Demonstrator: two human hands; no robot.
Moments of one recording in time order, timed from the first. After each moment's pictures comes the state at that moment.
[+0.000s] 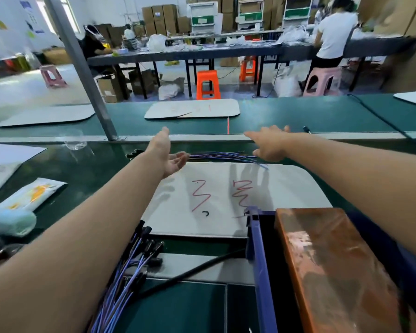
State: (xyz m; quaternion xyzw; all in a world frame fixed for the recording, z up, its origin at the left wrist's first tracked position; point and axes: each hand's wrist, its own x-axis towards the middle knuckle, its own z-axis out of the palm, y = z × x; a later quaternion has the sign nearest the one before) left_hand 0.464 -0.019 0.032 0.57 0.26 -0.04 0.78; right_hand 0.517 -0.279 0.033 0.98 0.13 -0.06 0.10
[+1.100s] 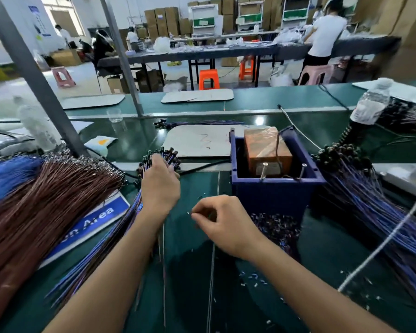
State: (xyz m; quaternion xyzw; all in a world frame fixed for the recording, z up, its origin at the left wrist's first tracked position) left_hand 0.104 -0.034 -0.006 0.91 0.11 0.25 0.32; right_hand 0.034 -0.203 -0.019 0.85 0.23 0.03 -0.47
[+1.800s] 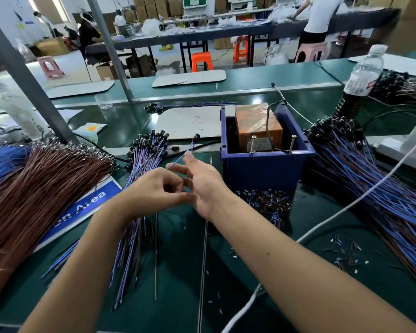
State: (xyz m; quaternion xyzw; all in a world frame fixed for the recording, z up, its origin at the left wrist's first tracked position) left_hand 0.042 -0.018 0.013 0.91 -0.18 -0.08 0.36; right_hand 0.056 -0.156 -0.004 0.50 -0.08 -0.17 -0.85
